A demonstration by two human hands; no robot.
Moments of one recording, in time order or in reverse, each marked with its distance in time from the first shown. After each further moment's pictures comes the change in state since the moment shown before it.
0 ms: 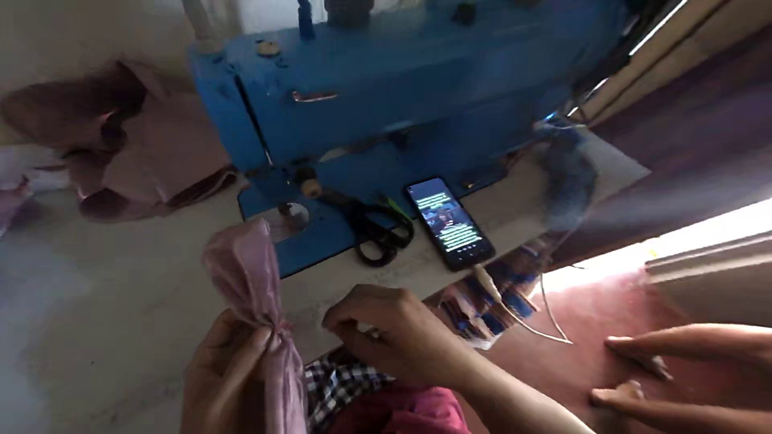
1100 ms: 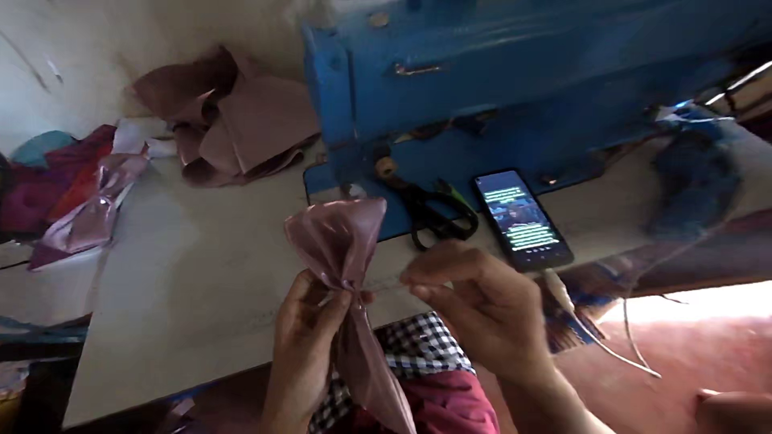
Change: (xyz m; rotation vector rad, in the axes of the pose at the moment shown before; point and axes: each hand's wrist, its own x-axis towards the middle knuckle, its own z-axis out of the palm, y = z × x) left_hand -0.005 -0.011 0.010 0.045 0.033 0.066; right_hand 0.005 0.000 0.000 0.253 0.257 -0.101
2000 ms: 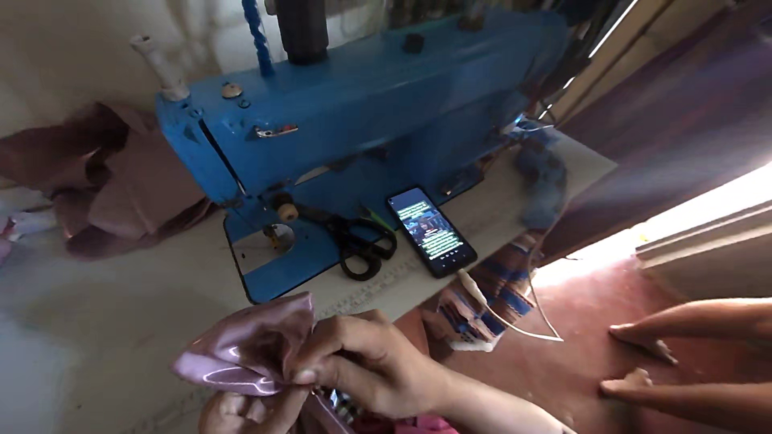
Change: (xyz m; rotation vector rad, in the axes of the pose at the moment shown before) left_hand -0.015 0.004 0.005 0.249 -0.102 0.025; right_hand 0.004 -0.004 0.016 0.259 -0.138 -0.040
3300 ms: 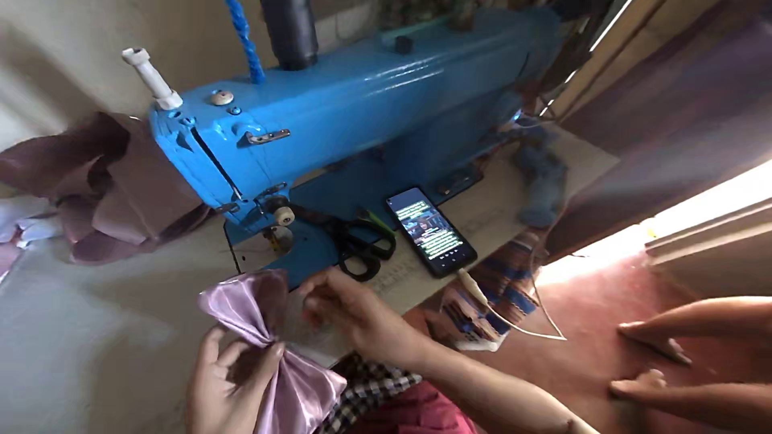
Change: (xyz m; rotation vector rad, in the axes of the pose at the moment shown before) left_hand 0.024 -0.014 -0.026 0.498 0.125 -0.021; right_hand 0.002 0.026 -0.012 -0.132 0.032 0.365
